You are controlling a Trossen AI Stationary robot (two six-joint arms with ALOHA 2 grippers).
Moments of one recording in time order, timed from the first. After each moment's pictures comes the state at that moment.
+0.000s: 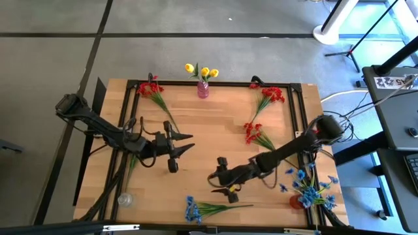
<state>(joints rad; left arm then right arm) -0.45 1.22 0.59 0.79 -0.74 0.09 0.47 1.82 1.05 0.24 0.11 0.11</state>
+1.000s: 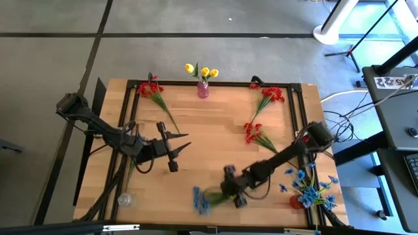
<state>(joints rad) -0.52 1.22 0.59 0.79 -0.90 0.41 0.48 1.92 1.11 -0.23 0.06 0.20</state>
